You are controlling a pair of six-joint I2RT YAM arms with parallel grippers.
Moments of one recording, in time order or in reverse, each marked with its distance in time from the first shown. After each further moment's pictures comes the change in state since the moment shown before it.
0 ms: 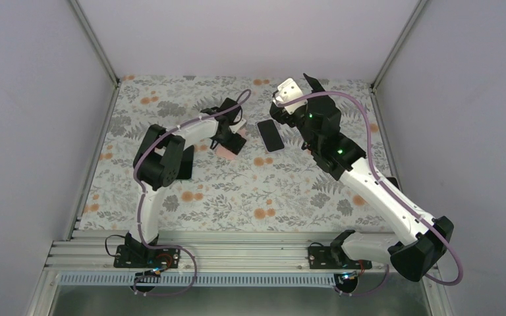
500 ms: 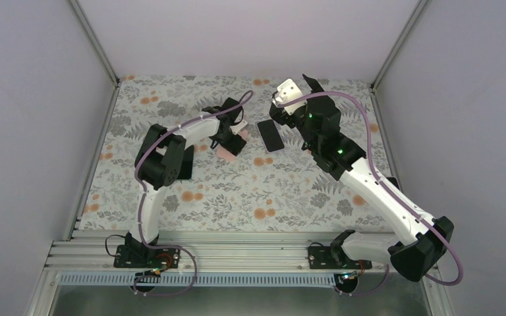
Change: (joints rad) left arm -0.009 0.002 0.018 -0.052 0.014 0.080; right arm 0.000 0.000 0.000 -0.007 -0.009 0.002
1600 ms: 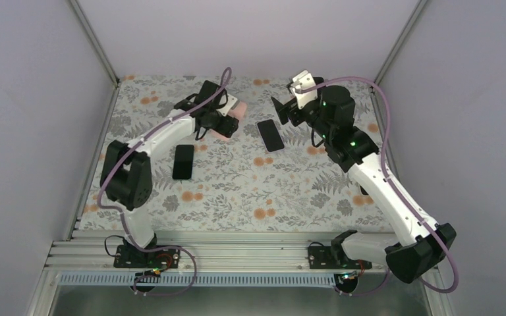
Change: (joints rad) left arm 0.047 -0.314 -0.119 0.101 0.043 -0.043; right arm -0.128 0.000 0.067 -0.129 -0.343 0.251
